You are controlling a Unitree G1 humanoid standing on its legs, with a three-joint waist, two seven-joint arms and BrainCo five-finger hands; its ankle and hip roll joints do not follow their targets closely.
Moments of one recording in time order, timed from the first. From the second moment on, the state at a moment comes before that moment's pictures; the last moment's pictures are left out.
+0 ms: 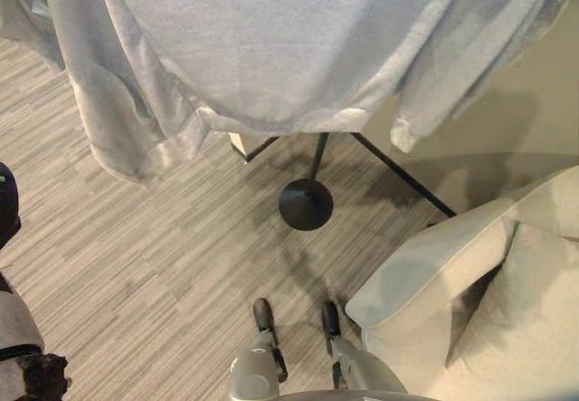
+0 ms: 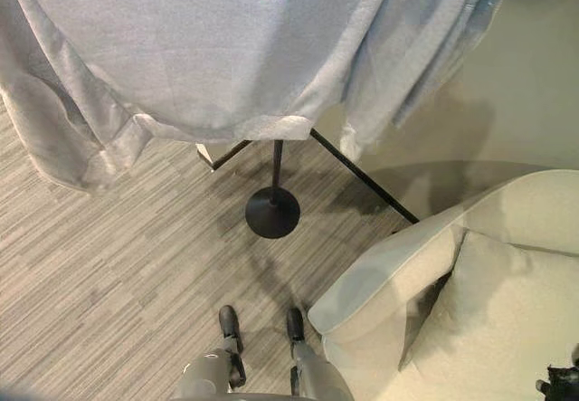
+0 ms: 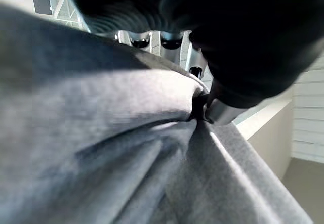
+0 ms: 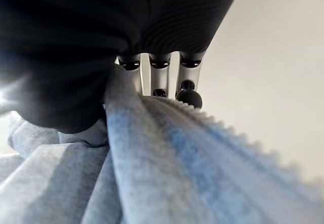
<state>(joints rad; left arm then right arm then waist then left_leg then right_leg) -1.70 1.08 -0.65 1.00 -0.53 -0.25 0.50 -1.85 -1.05 1.00 0.86 0.06 -0.11 -0.51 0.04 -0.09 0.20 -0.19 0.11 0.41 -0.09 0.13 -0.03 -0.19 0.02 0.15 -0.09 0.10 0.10</state>
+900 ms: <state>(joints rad) -1.08 0.87 -0.39 0.82 -0.25 -0.18 0.49 -0.58 -0.81 0.31 0.23 -0.02 -0.17 -0.47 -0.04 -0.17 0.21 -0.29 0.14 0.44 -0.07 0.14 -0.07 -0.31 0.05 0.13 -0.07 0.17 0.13</state>
